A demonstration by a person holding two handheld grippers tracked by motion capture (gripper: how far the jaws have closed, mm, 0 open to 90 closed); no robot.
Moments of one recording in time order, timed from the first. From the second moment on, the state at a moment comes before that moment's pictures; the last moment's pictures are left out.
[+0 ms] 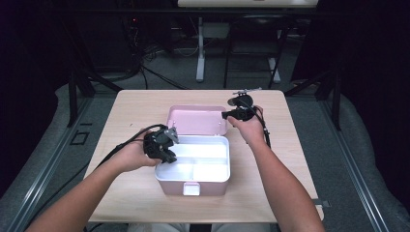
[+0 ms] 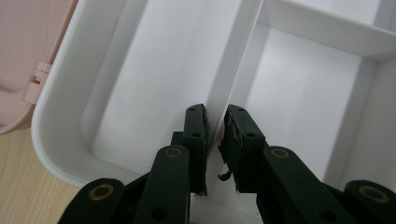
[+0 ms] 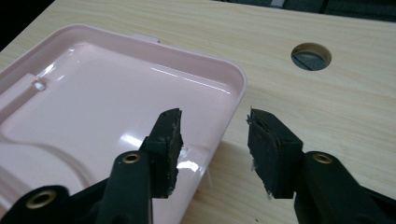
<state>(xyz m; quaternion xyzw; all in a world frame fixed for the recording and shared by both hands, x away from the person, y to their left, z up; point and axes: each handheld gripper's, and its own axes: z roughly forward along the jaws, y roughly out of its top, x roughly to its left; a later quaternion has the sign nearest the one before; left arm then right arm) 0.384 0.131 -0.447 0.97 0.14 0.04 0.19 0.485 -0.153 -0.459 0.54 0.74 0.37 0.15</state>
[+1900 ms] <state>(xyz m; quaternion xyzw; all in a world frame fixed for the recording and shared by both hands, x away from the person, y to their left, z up) 0.385 0.132 -0.447 0.97 0.13 0.03 0.19 0.500 -0.139 -0.452 0.62 0.69 0.35 0.13</state>
